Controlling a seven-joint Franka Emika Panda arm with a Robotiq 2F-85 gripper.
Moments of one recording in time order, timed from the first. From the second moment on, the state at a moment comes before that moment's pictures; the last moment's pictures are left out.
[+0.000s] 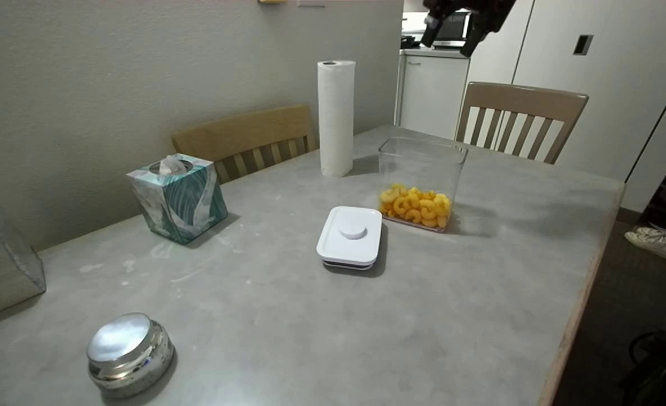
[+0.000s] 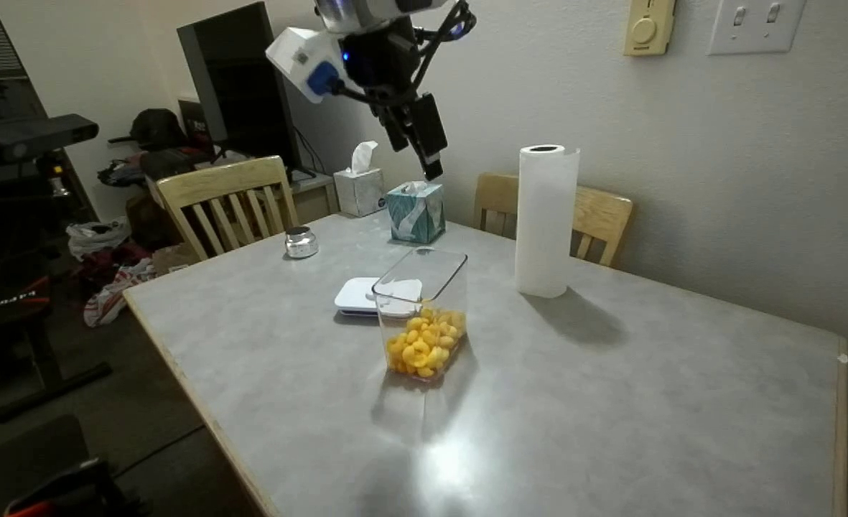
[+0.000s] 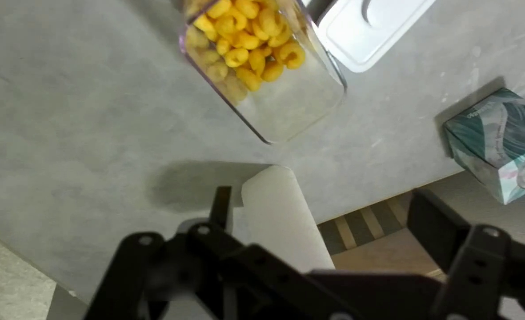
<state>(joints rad) -0.04 -0.01 -0.12 -2.15 0.24 2.51 -0.01</state>
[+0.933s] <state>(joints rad) -0.02 0.14 -0.08 -2.03 0.27 2.43 0.09</state>
